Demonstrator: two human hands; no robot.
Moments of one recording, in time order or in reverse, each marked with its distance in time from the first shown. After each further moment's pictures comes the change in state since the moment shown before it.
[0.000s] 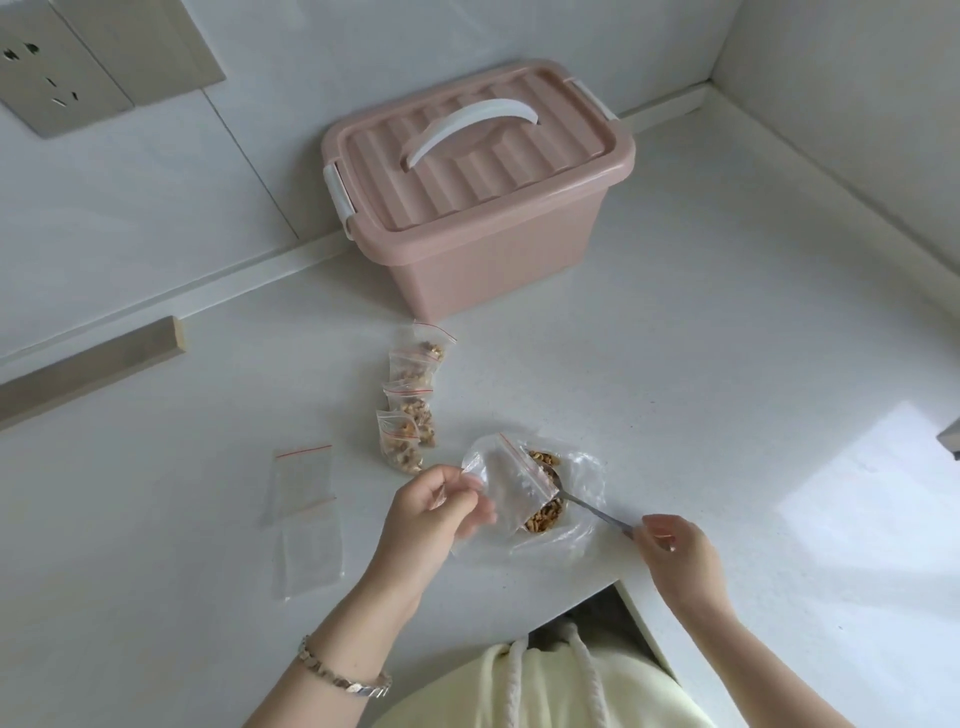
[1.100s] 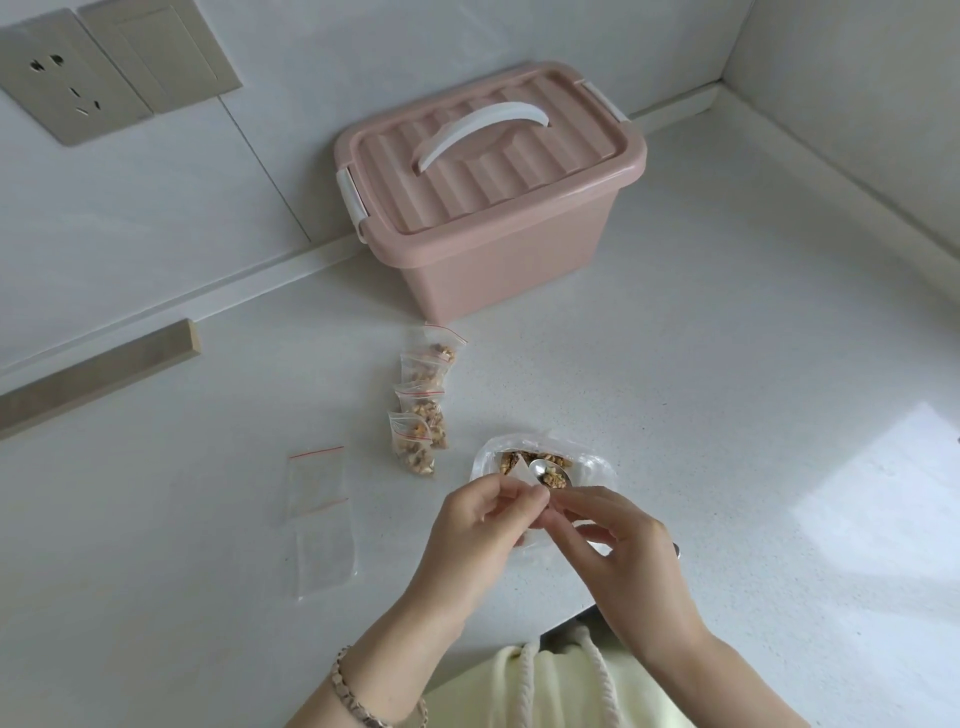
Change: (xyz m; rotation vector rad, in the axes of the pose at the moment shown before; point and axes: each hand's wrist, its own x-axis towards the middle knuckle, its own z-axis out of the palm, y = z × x) left_hand -0.022 0.016 0.021 0.120 -0.137 0.082; right_hand -0.085 -0.108 -0.007 0.353 -0.217 -0.554
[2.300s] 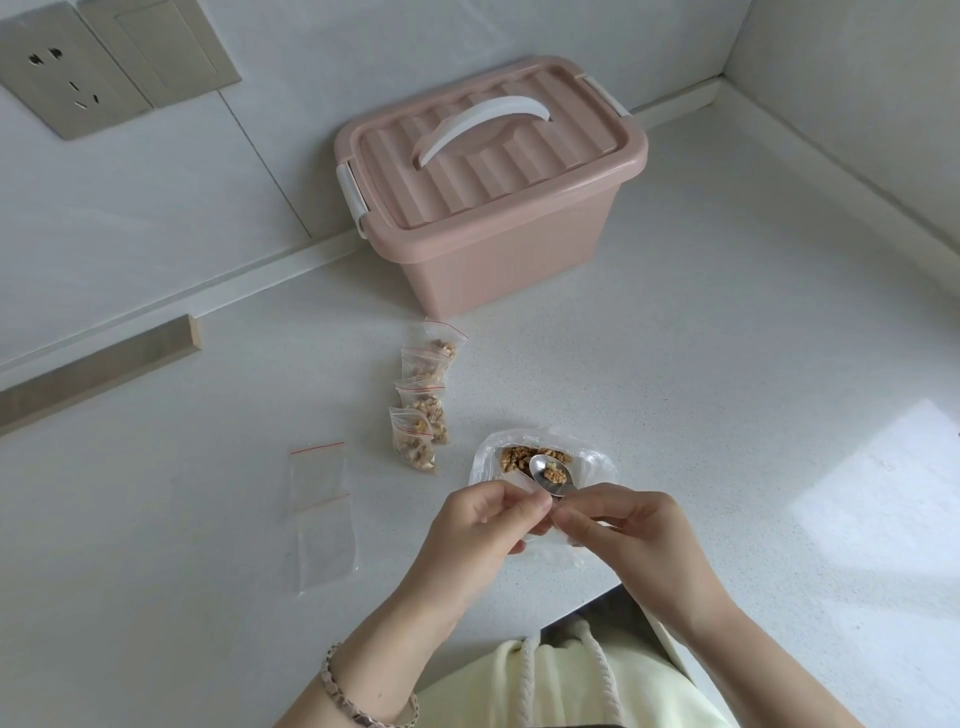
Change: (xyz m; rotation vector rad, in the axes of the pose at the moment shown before) left_hand -0.004 0.001 -0.005 -0.001 -0.077 -0.058; right_hand 0.008 -0.009 -0.019 0.148 -0.157 0.243
